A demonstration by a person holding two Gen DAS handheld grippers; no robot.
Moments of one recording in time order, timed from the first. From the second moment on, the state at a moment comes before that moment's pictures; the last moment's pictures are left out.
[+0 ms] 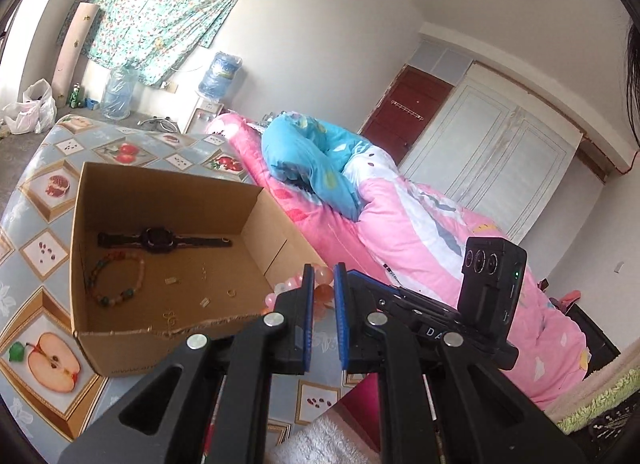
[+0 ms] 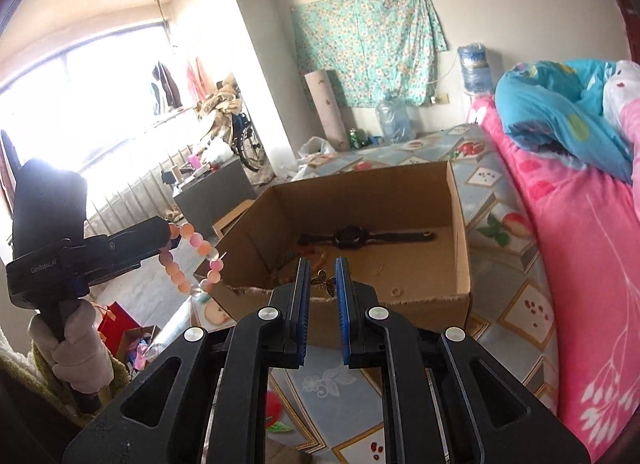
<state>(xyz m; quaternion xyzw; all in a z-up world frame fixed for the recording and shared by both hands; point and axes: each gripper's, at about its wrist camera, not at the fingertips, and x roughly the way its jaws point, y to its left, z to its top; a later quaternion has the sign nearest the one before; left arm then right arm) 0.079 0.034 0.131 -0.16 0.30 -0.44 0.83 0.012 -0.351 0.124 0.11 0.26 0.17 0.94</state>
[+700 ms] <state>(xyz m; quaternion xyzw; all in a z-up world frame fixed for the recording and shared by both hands) 0.153 0.032 0.102 -0.14 0.36 -0.33 0.86 0.224 -0.286 0.091 0.04 0.53 0.24 0.81</state>
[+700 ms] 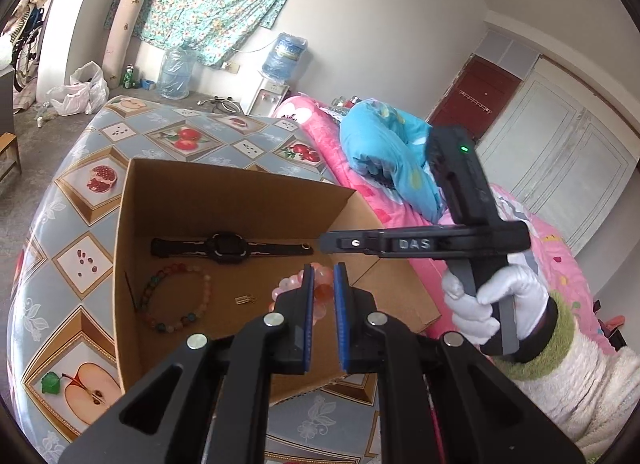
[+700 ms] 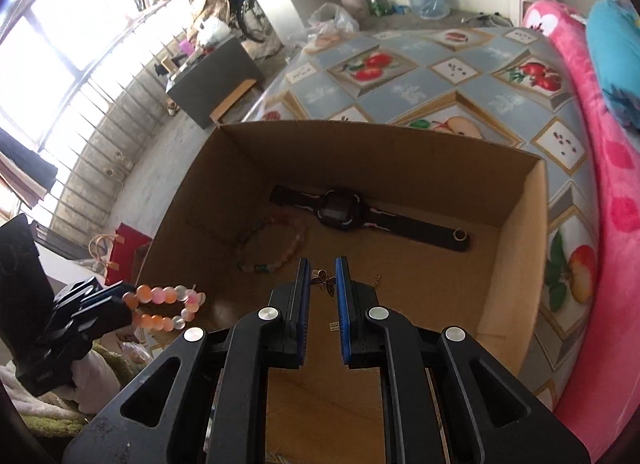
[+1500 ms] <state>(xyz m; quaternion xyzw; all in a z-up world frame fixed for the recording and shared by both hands) 0.216 -0.014 0.089 -0.08 0.46 -0.32 0.82 0.212 -0.310 0.130 0.06 0.45 0.22 0.86</state>
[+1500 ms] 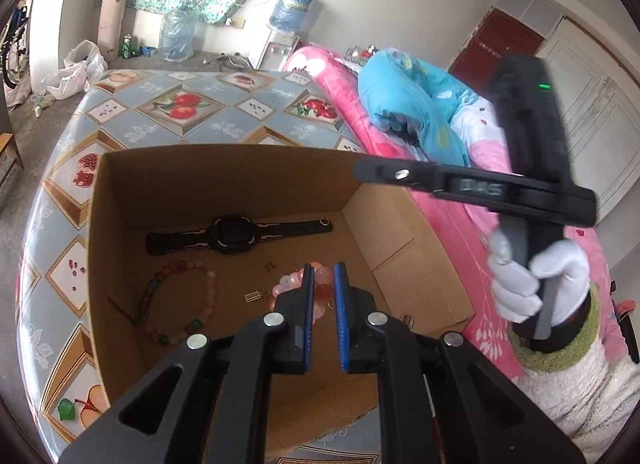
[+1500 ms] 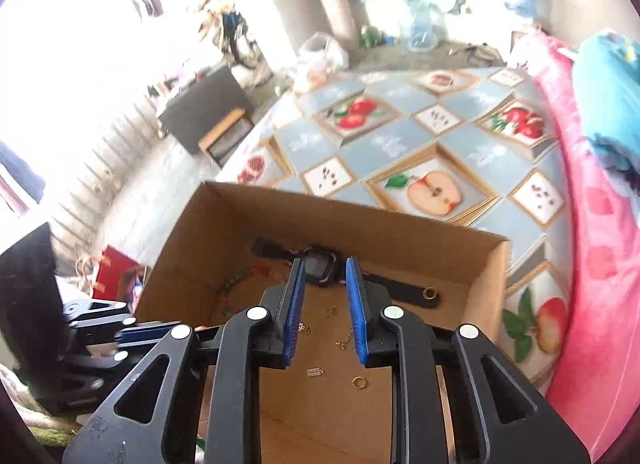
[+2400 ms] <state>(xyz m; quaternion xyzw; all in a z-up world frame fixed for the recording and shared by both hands) 0.221 -0.025 0.130 -0.08 0.44 -0.30 0.85 0.116 -0.434 0.112 0.23 0.40 0.15 0.88</state>
